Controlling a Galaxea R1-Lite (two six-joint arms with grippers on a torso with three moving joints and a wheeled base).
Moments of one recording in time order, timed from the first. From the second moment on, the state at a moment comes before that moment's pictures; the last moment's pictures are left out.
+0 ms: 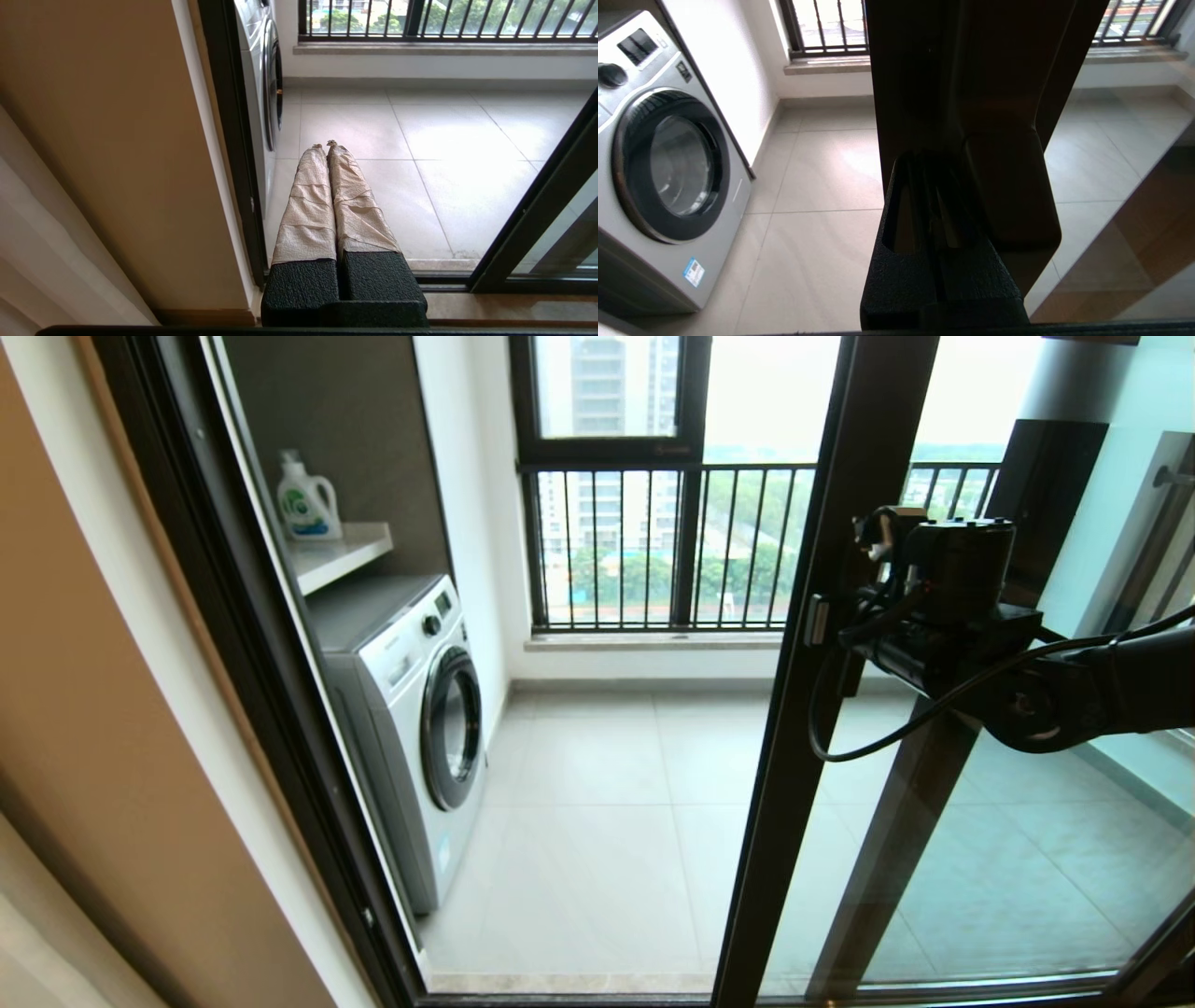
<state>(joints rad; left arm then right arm) 0.00 0.00 0.00 0.00 -0.01 0.01 0.22 1.92 -1.23 -0.59 -0.29 0.02</state>
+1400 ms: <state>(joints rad) 0.00 0.00 0.00 0.00 -0.01 0.01 0.10 1.96 -1.27 -0.65 -0.27 0.00</state>
